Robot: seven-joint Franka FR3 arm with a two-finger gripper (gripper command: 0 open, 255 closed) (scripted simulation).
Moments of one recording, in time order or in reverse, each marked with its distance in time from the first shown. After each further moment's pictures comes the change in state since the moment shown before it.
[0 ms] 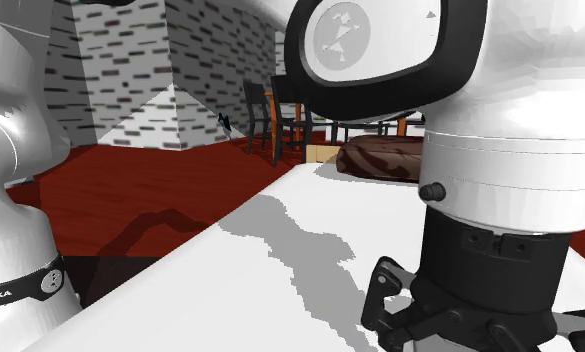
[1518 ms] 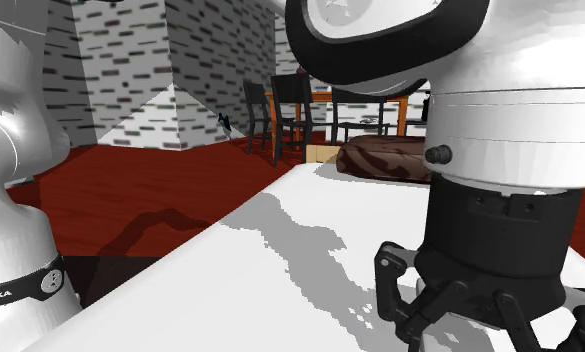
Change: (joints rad) arm 0.007 -0.027 -0.006 0.022 -0.015 -0.046 0.013
